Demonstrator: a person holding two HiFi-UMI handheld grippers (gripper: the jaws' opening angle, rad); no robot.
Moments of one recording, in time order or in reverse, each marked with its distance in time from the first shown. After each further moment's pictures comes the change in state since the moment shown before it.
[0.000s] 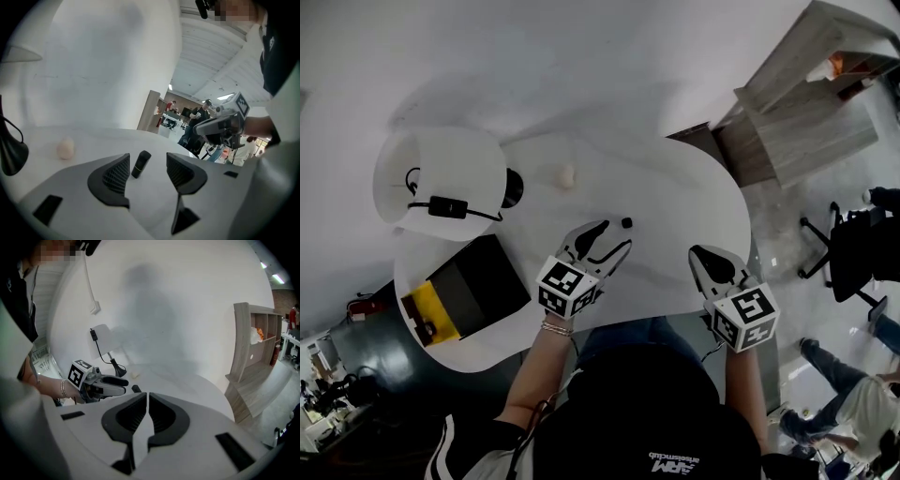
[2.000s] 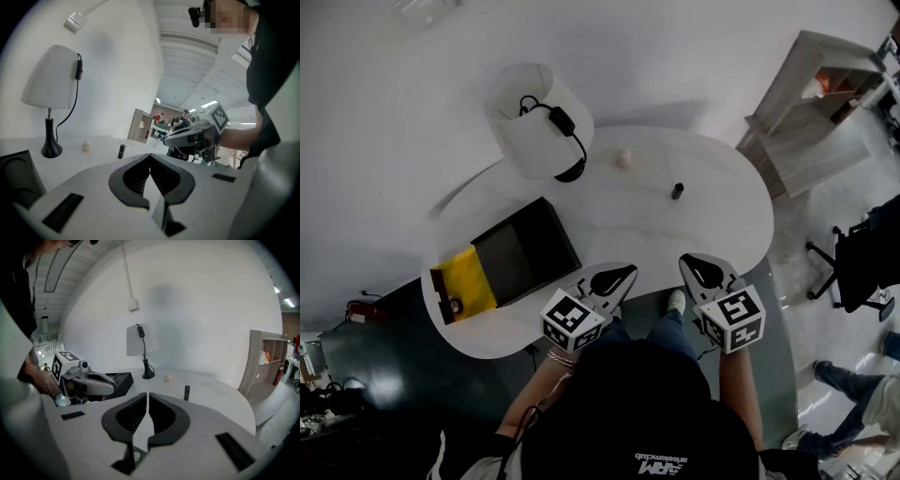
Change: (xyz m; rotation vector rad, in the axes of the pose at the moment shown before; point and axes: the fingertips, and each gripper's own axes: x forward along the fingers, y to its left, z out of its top) left arm -0.206 -0.092 -0.051 0.090 -0.174 -0.087; right arm -0.020 0.202 -0.041 -0.188 -0.098 0.013
